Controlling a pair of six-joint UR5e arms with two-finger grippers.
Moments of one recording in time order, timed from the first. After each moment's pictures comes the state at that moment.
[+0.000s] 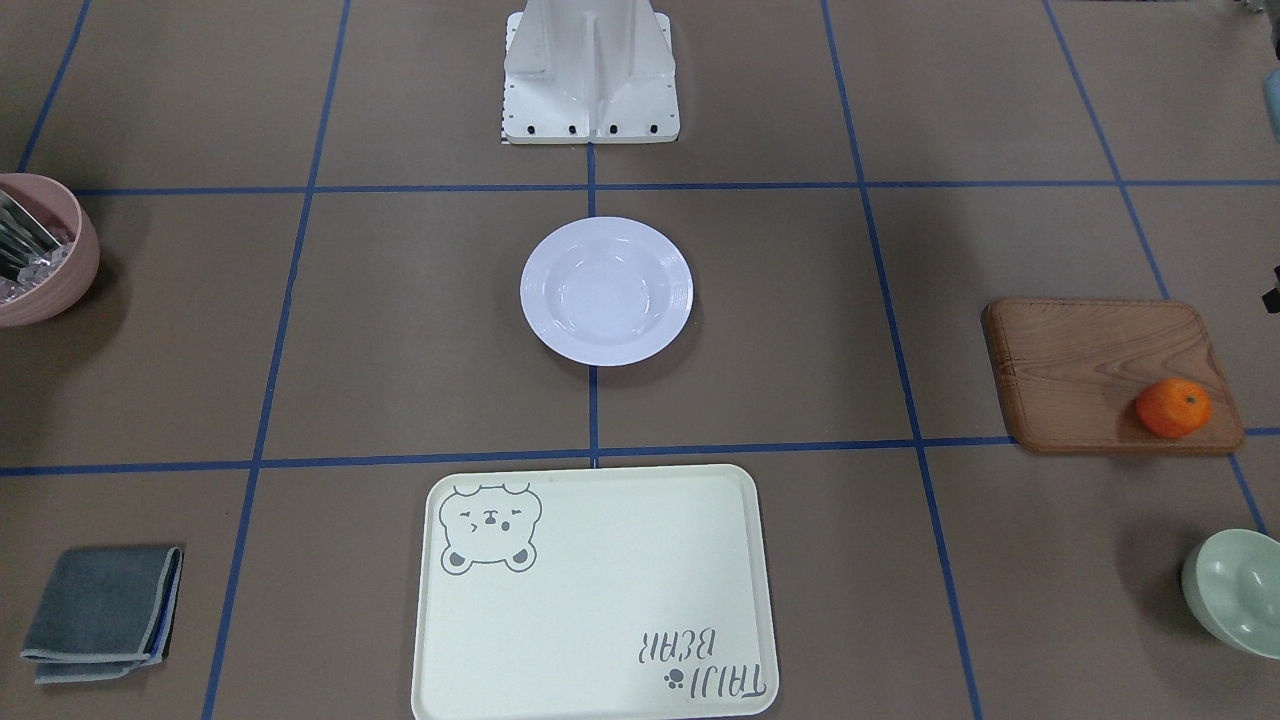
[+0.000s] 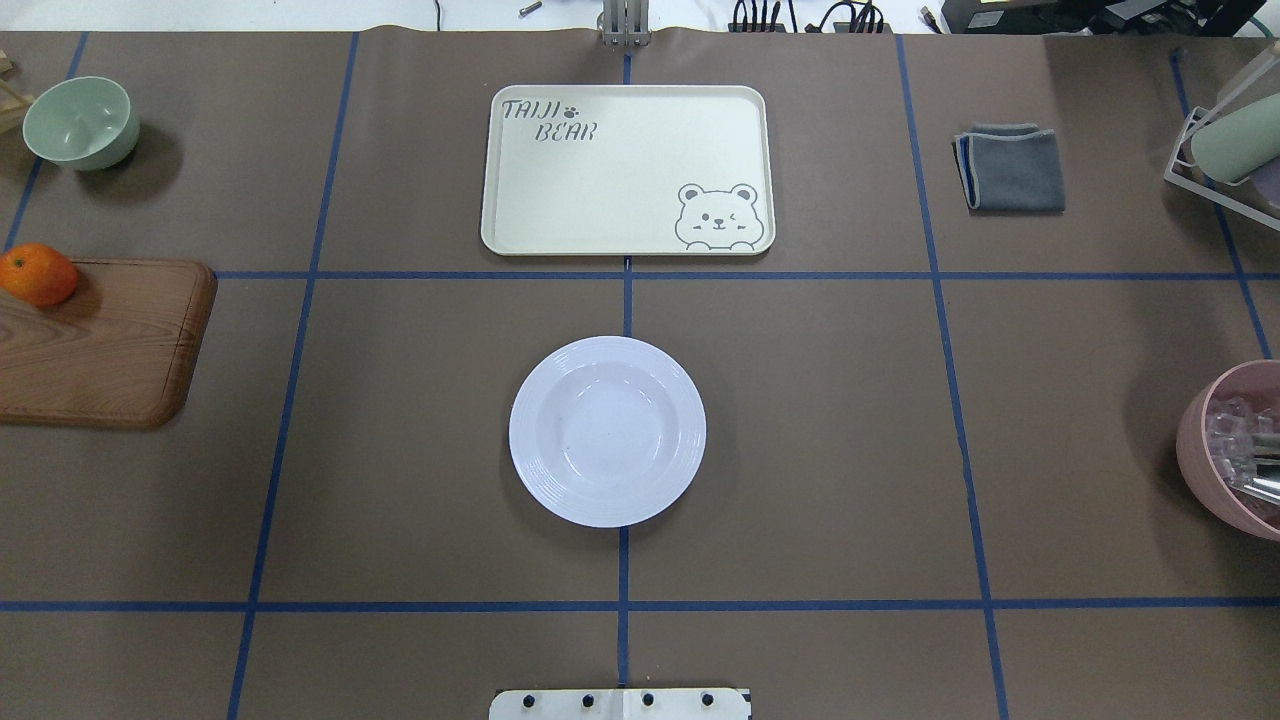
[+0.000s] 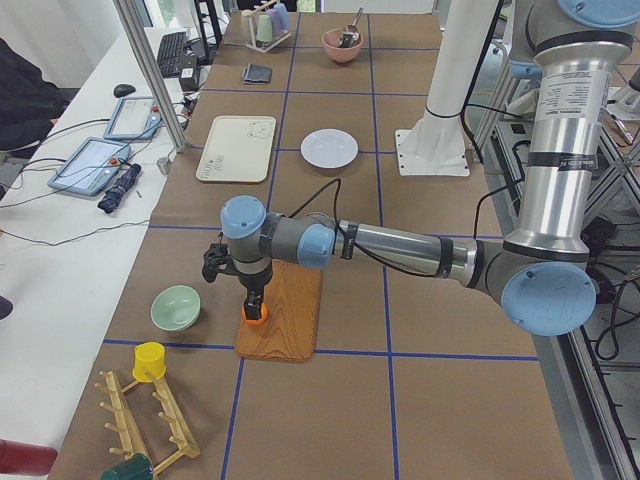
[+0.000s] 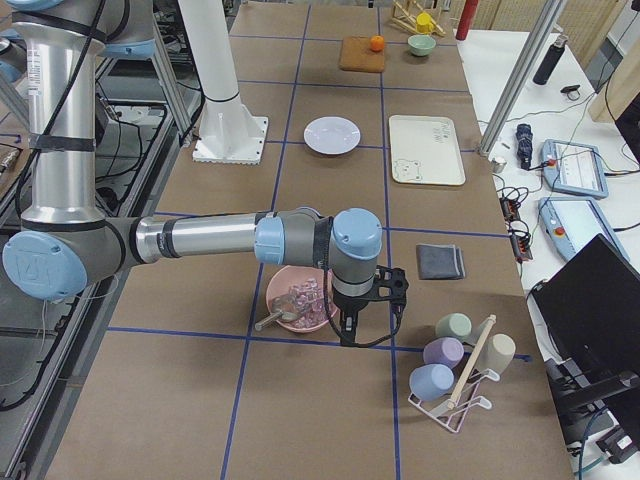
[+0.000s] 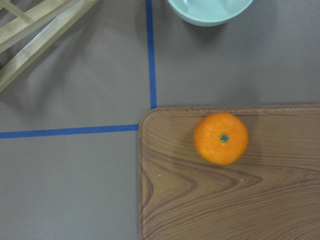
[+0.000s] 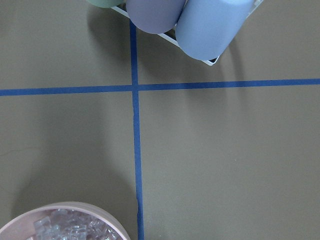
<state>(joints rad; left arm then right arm) -1.41 -1.65 -1.63 -1.66 -2.32 -0.24 1.63 -1.64 1.77 -1.71 2.27 0.00</state>
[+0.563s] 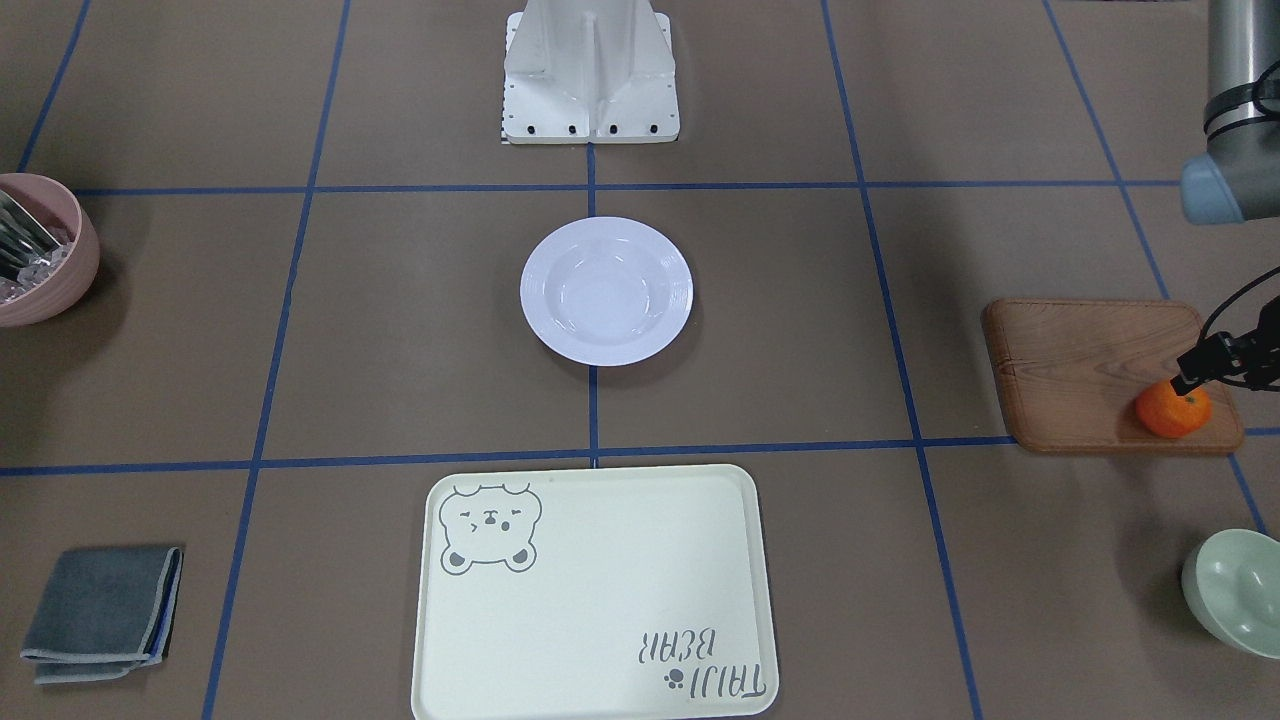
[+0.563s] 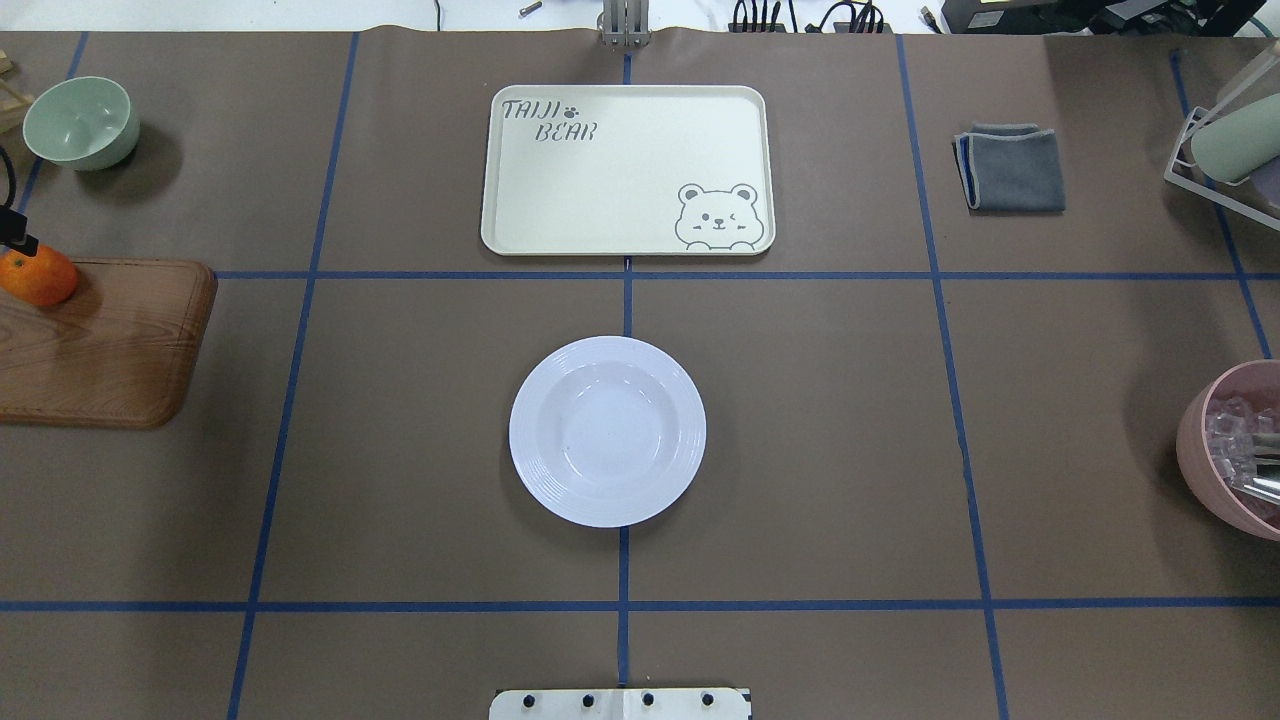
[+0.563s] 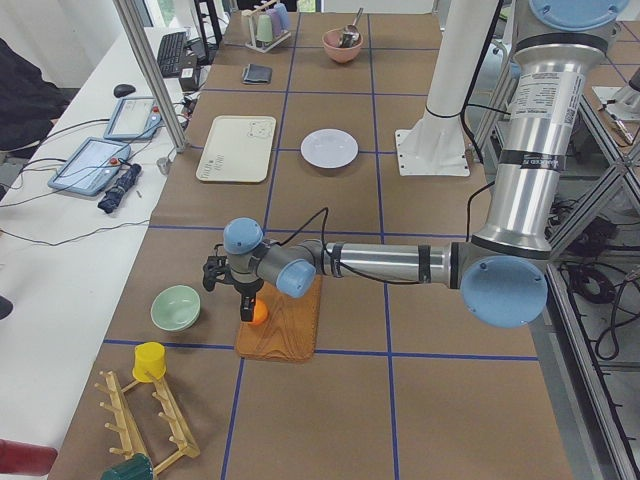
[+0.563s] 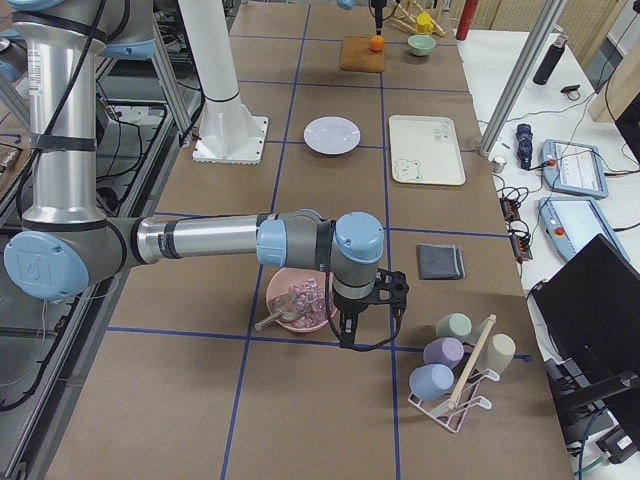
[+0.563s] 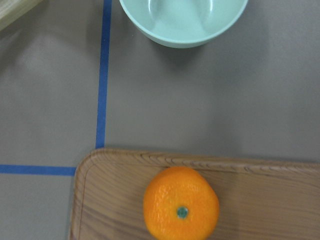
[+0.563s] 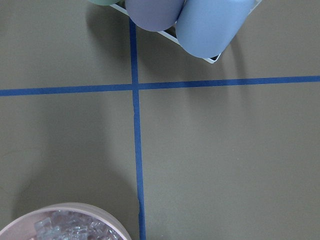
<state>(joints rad) -1.25 -1.73 -1.36 -2.07 -2.25 -0.56 1.62 -1.64 1.76 -1.72 2.28 0.01</state>
